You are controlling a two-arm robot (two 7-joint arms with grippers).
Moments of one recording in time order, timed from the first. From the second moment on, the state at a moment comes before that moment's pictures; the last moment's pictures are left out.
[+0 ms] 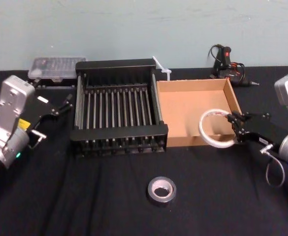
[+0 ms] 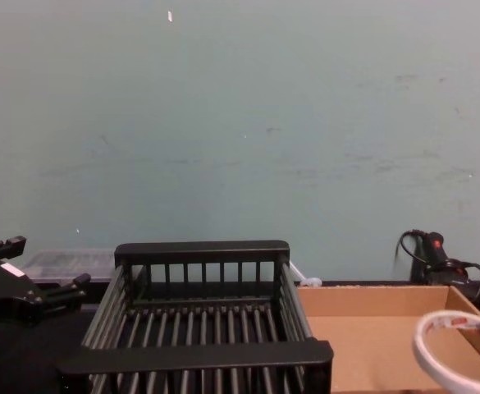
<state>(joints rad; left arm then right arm) -0.20 0.60 0.45 -1.41 -0.25 -0.12 0.03 0.08 0.56 -0.25 -1.59 0.34 0.22 0.34</state>
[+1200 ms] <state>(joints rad) -0.20 0.60 0.45 -1.41 -0.25 -0.12 0.03 0.38 0.40 -0.38 -1.37 0.27 0.23 0.43</state>
